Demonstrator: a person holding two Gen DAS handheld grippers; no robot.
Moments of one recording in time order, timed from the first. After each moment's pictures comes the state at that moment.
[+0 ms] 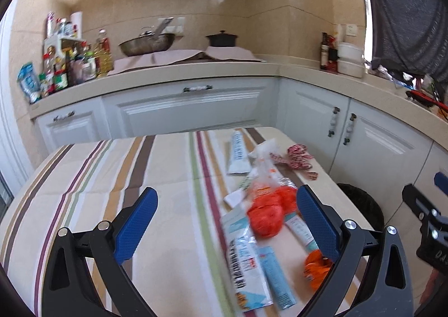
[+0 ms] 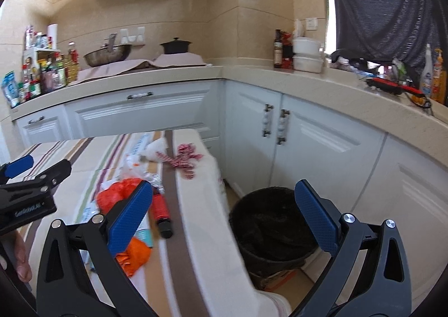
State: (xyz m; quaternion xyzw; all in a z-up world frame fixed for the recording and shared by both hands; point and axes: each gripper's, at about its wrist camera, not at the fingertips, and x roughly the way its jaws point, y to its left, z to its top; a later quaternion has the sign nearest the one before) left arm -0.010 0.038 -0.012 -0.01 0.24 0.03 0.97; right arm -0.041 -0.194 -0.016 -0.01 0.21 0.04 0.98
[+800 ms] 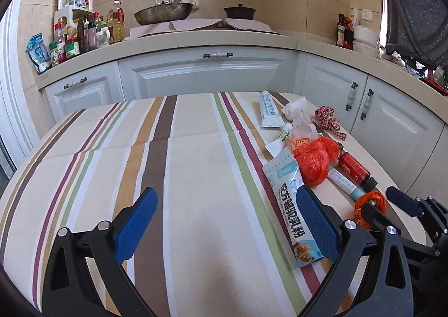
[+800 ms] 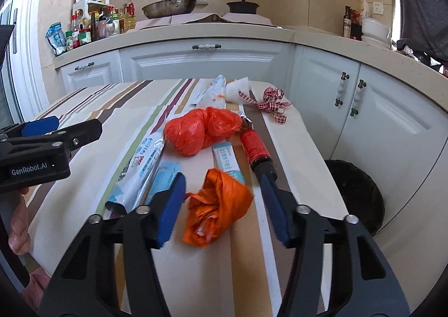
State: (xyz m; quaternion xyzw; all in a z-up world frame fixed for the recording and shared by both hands) left arm -0.029 0.078 -0.056 -0.02 0.30 0.04 0.95; right arm -0.047 -0.118 -0.089 -0.05 0.28 0.16 0.94
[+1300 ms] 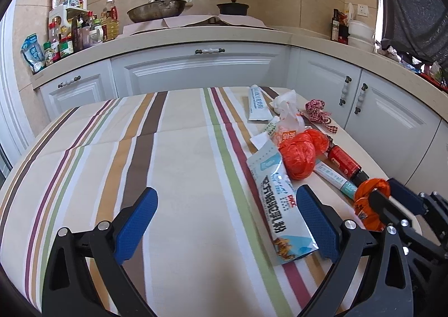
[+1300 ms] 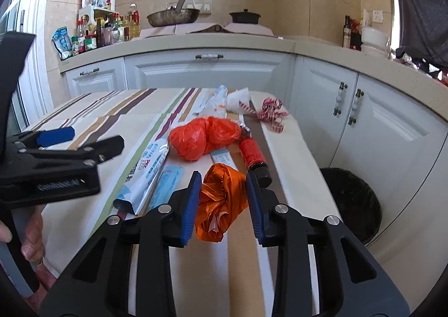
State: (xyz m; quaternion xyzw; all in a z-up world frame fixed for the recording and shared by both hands) left arm -0.029 0.058 -0.061 -0.02 0.31 0.04 0.95; right arm -0.061 -0.131 -0.072 -0.05 0.25 0.17 0.95
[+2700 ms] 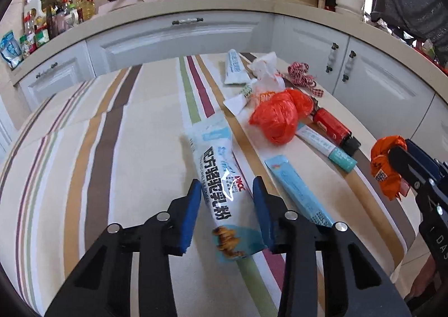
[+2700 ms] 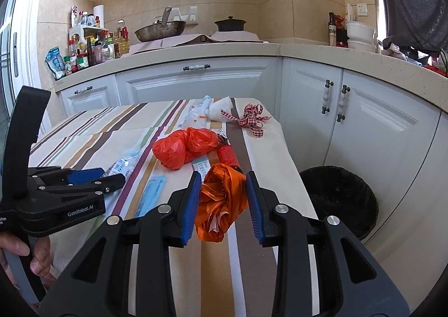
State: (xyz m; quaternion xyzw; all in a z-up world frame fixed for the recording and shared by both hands) left arm -0.018 0.038 -0.083 -0.01 0.38 0.00 0.92; right arm -0.060 -0.157 -0.070 -0.01 0.24 0.16 0.96
